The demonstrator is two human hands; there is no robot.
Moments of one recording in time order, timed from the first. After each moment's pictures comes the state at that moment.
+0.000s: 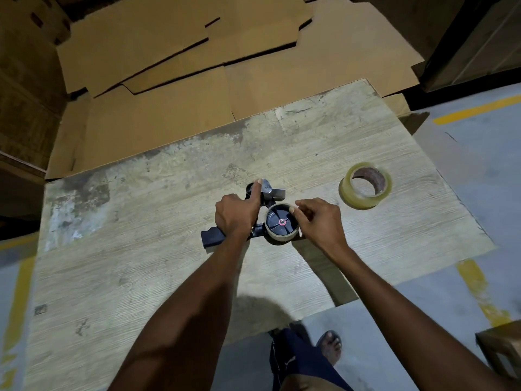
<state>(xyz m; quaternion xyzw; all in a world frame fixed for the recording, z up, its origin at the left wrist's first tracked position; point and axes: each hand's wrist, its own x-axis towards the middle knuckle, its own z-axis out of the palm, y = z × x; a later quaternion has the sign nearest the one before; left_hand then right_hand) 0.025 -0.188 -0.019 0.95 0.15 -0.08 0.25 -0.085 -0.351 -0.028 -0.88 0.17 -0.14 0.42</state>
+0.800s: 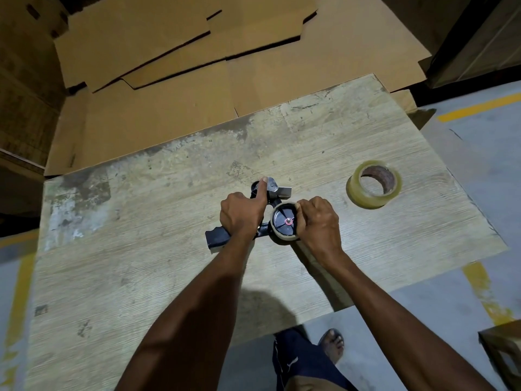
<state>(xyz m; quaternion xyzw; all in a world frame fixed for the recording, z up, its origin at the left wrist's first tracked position) 0.028 -0.188 -0.025 0.96 0.14 -0.08 0.22 -0.081 -0.324 -0.047 -0.93 0.13 -0.24 0.26</state>
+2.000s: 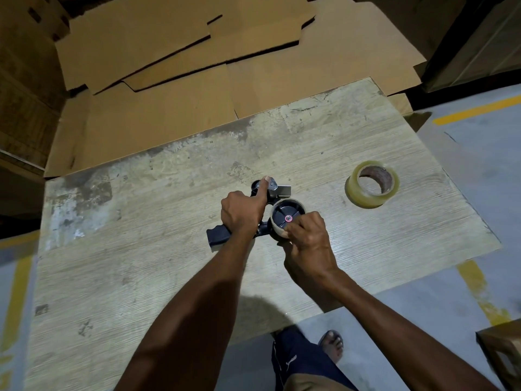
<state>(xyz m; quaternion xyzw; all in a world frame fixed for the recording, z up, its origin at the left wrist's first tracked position) 0.028 -0.187 -0.020 0.95 0.15 -0.07 0.27 -0.117 -0.298 -0.029 -0.93 0.04 -0.20 0.31</state>
